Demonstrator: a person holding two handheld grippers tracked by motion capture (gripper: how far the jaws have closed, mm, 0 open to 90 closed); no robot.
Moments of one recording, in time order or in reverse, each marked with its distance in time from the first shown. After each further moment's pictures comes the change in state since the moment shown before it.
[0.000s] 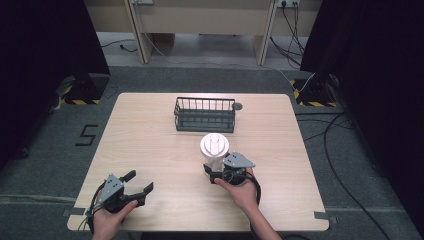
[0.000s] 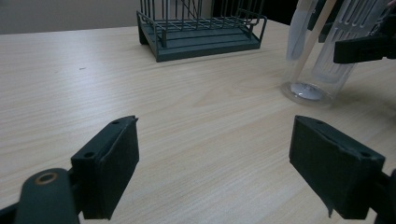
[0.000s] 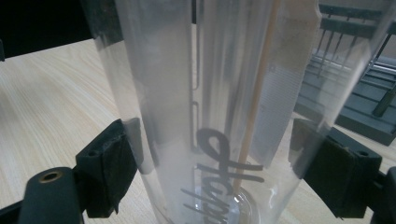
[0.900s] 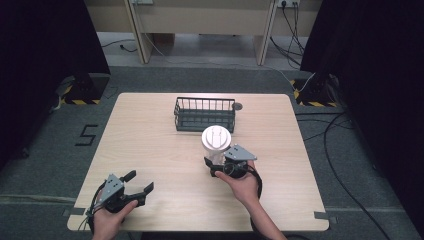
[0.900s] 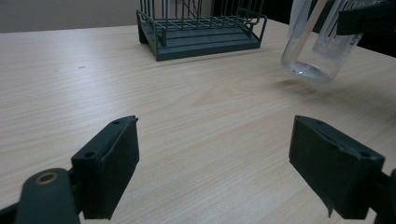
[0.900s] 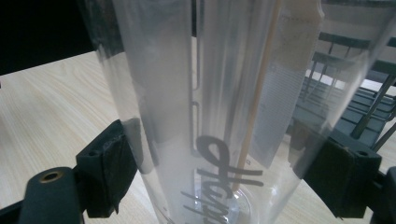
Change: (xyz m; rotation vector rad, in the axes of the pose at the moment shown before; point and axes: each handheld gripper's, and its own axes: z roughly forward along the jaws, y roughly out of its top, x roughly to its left) left arm 0.000 0.000 0.001 0.003 -0.001 -0.003; right arm -0.007 0.025 -0.003 -0.011 -0.022 0.001
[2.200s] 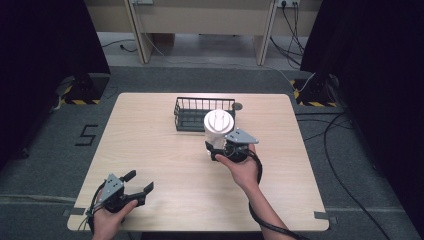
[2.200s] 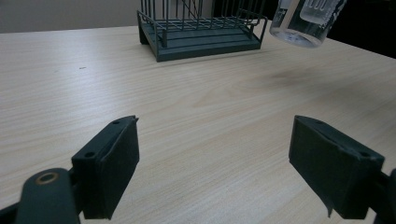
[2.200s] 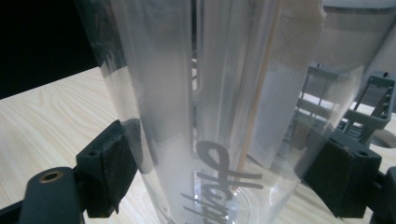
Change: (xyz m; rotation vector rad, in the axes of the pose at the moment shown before) left arm 0.000 0.000 0.000 -0.001 0.001 -0.001; right arm -0.021 0.039 0.011 -0.011 -0.043 0.027
